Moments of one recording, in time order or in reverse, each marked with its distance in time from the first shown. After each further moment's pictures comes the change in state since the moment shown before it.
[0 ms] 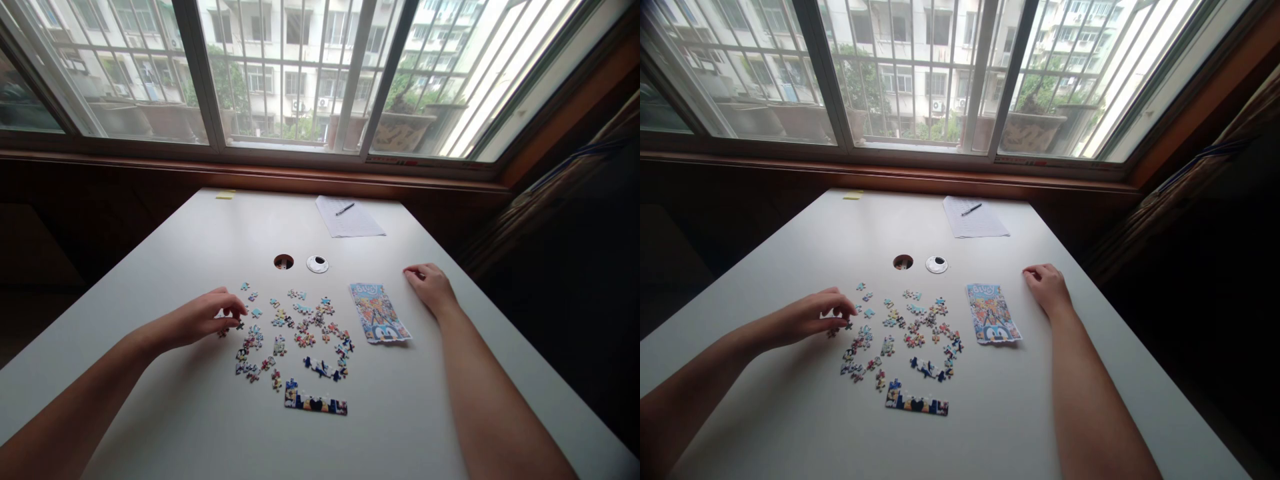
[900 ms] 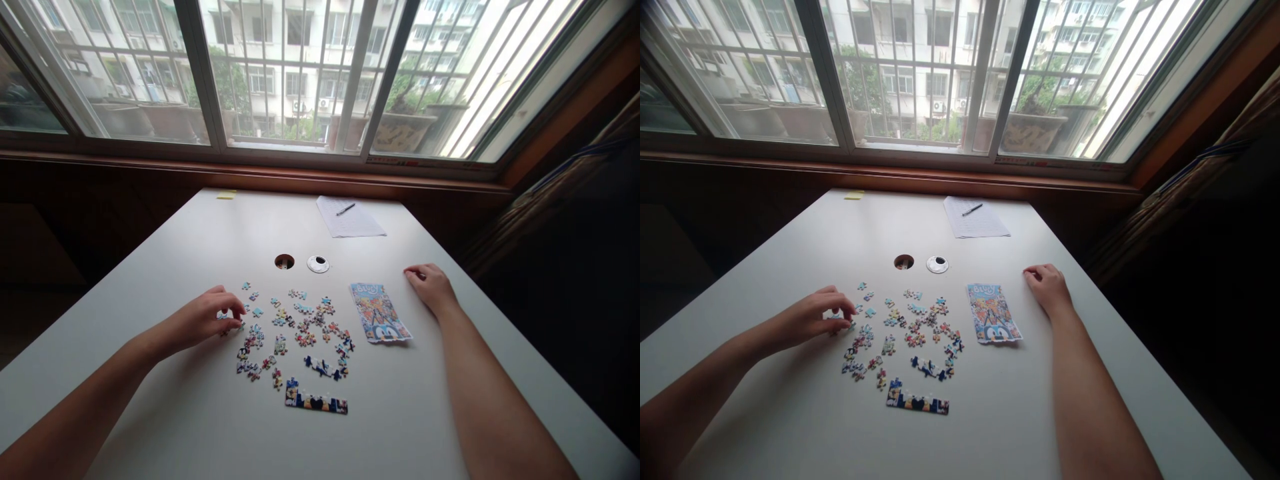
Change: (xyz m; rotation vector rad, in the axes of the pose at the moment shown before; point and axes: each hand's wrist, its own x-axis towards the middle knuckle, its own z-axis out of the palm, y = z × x) left_hand -0.001 -0.001 0.007 0.135 0.133 0.092; right_hand 0.000 -0.003 -0.001 -0.004 0.002 0.009
